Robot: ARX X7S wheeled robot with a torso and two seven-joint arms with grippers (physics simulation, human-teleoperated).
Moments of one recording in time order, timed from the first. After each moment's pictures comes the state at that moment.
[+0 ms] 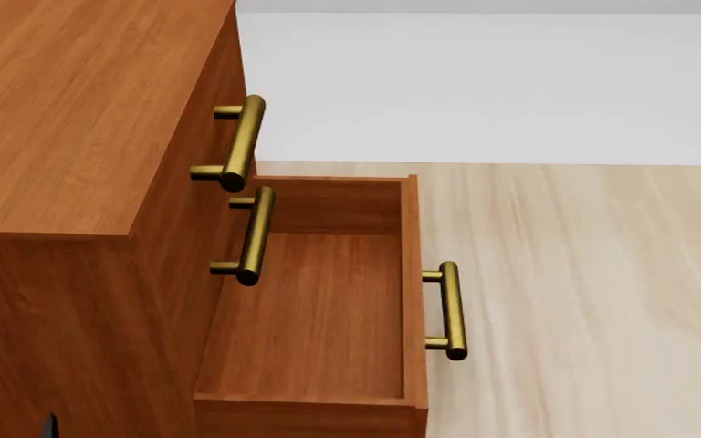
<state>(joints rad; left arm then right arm) 0.26 -0.37 0.15 0.63 -0.19 -0.16 -0.35 0.16 0.66 0.43 -0.28 0.58 1.24 0.17</state>
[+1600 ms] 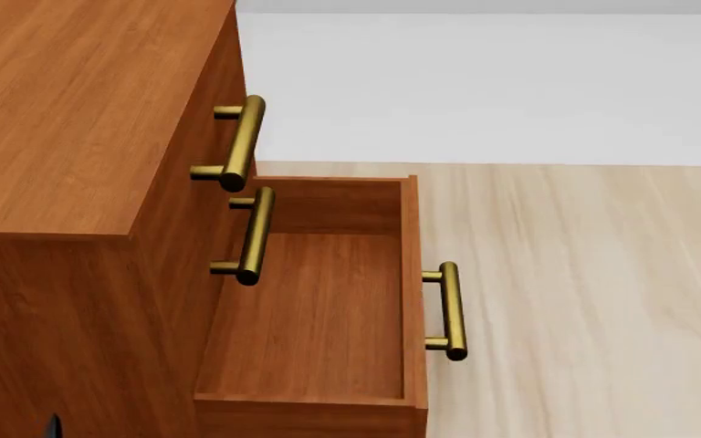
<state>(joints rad) 0.25 -0.38 0.16 0.60 -0.21 -0.15 -0.37 0.31 0.61 0.16 0.24 0.43 0.90 0.10</state>
